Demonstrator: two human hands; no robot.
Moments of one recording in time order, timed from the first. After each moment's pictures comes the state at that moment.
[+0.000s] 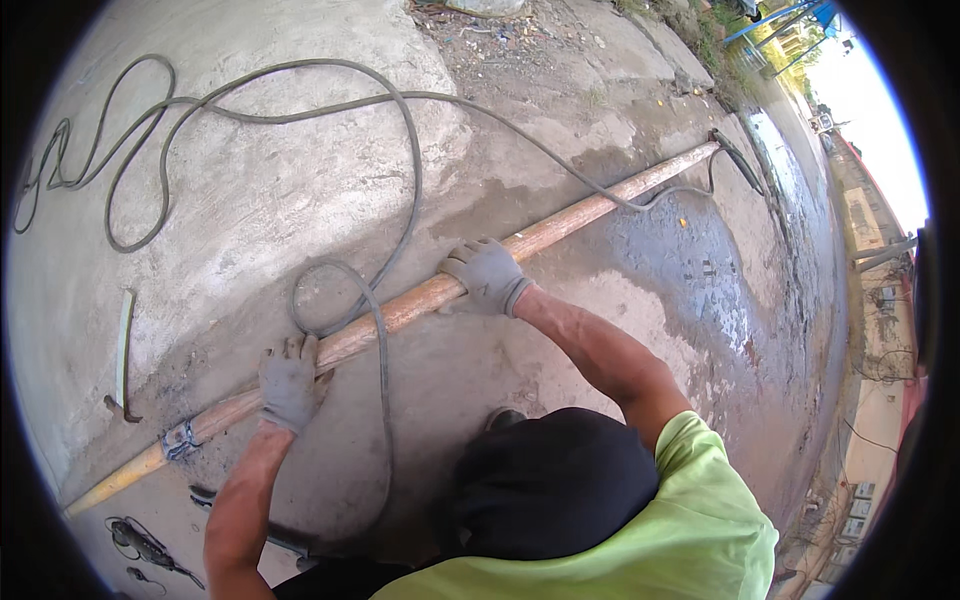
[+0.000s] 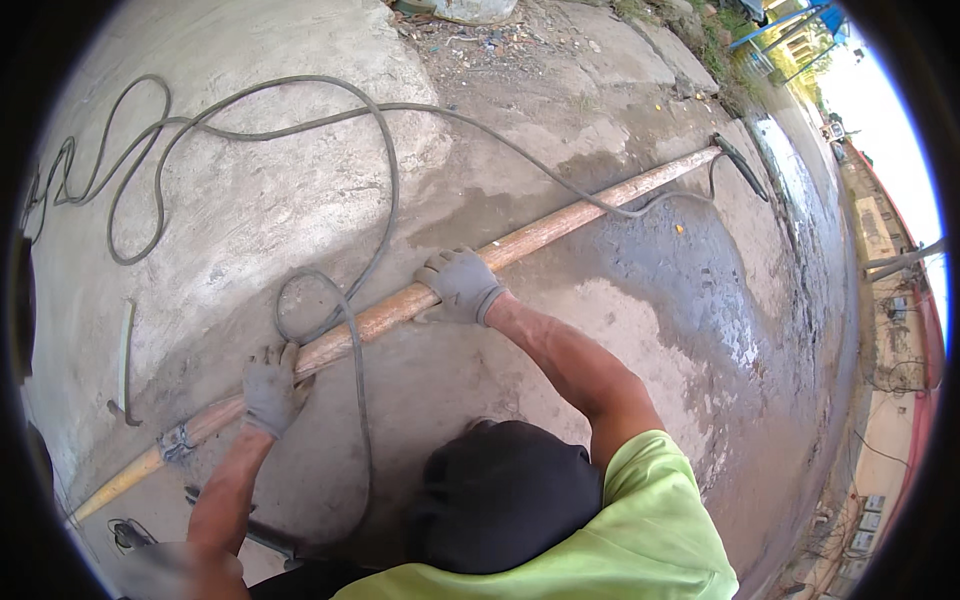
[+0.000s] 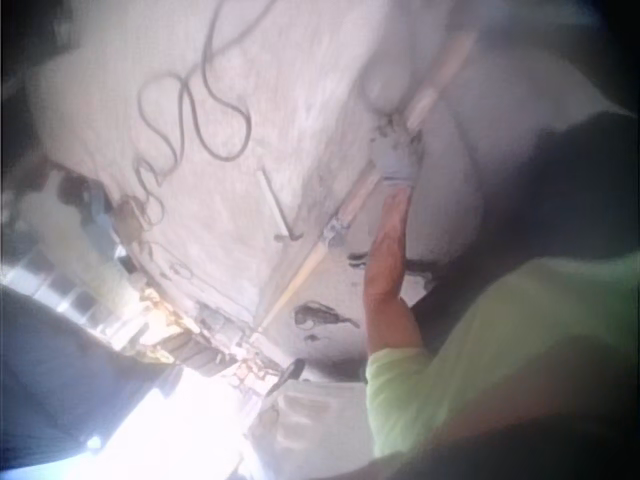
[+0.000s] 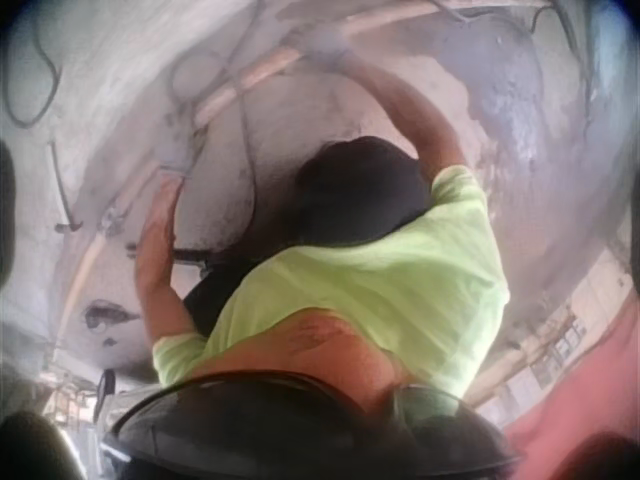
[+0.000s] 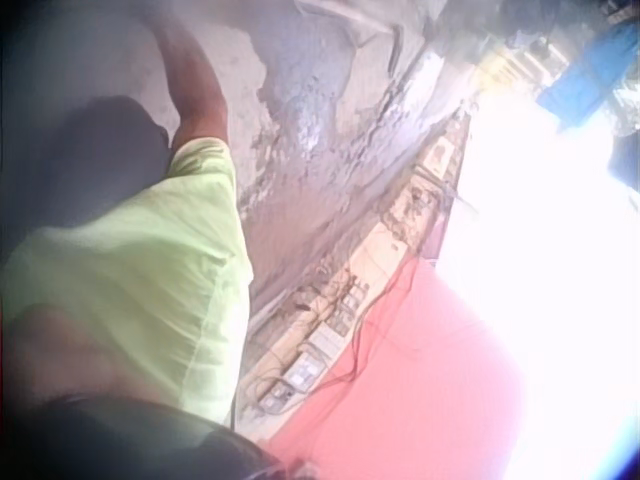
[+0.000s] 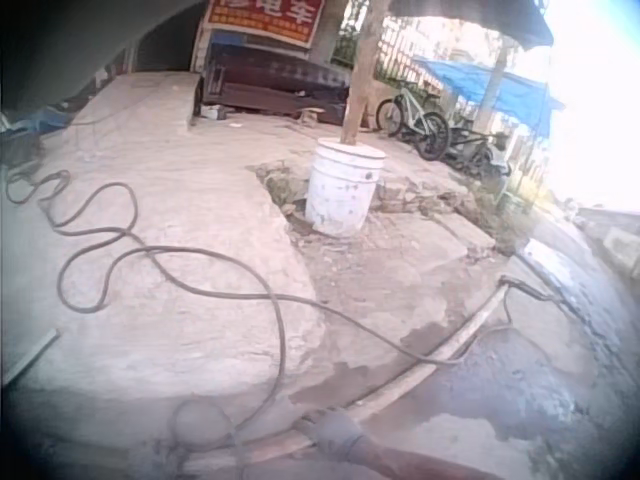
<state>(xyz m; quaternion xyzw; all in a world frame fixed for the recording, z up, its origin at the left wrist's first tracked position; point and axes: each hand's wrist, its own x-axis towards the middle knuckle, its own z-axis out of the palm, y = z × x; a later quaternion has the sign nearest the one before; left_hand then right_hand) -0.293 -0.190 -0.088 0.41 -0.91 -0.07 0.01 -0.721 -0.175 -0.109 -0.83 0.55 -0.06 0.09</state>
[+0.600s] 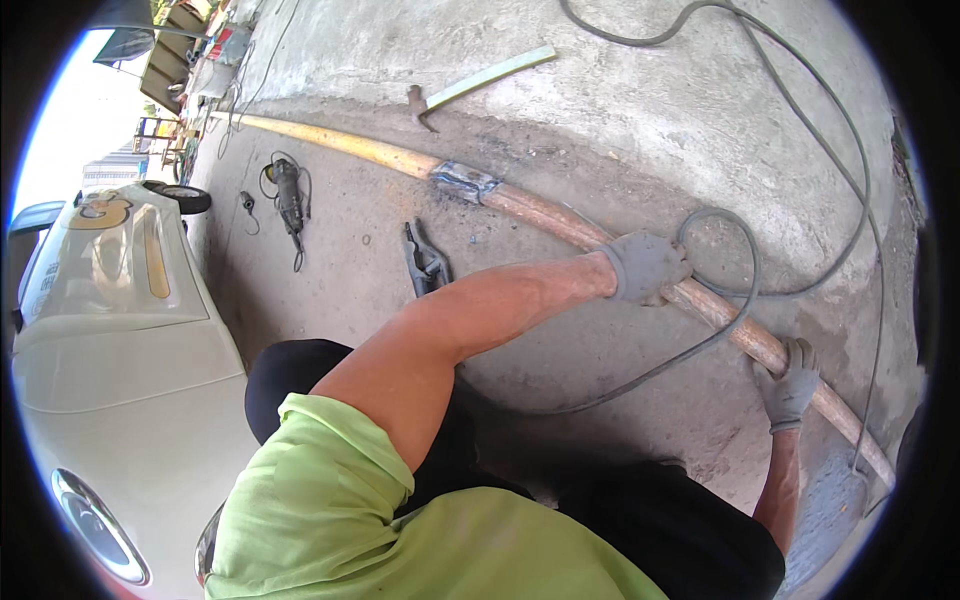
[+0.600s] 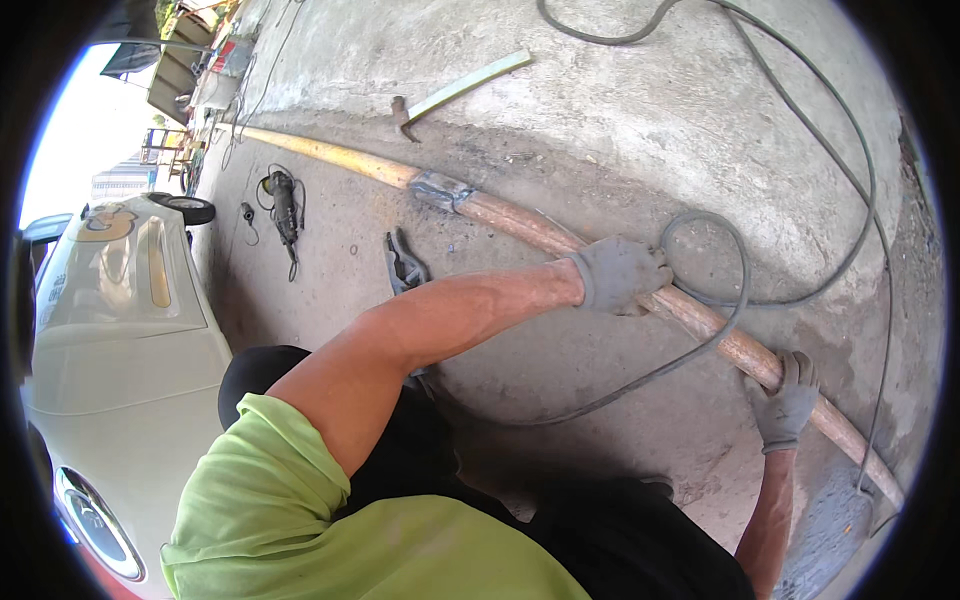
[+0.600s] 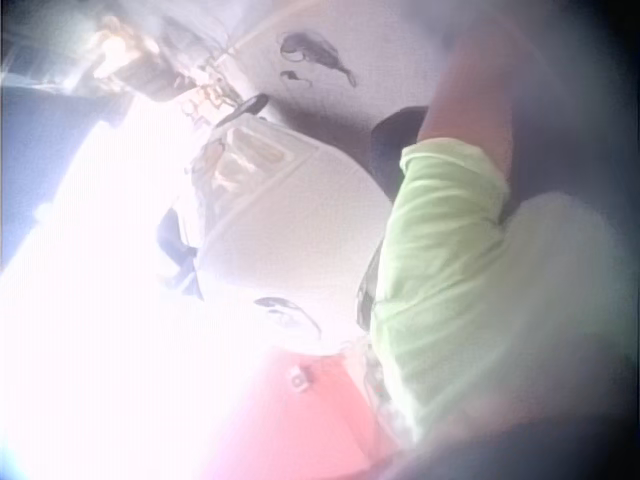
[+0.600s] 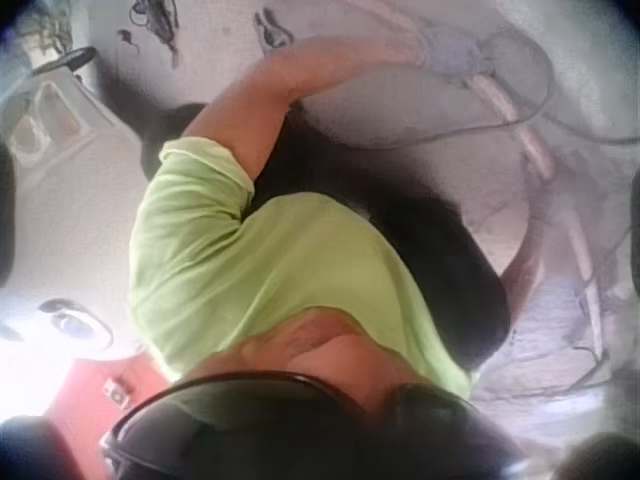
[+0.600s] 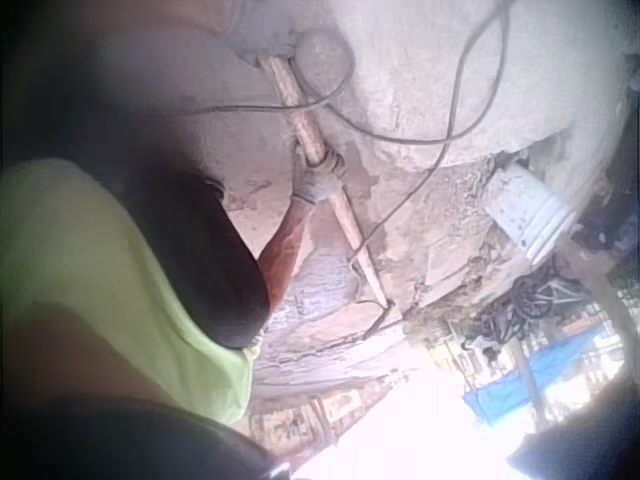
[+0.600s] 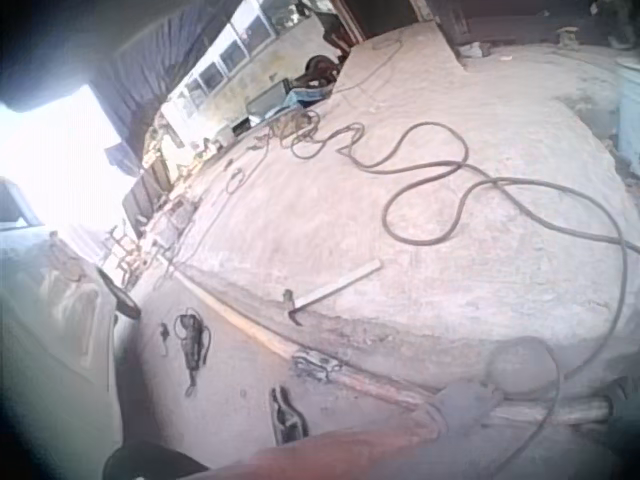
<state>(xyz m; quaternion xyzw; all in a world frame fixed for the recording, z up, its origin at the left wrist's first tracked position) -0.270 -0.219 -0.100 0.40 -0.89 -0.20 0.00 -0.707 -0.182 -0.127 -0.84 0.52 -0.14 0.06</state>
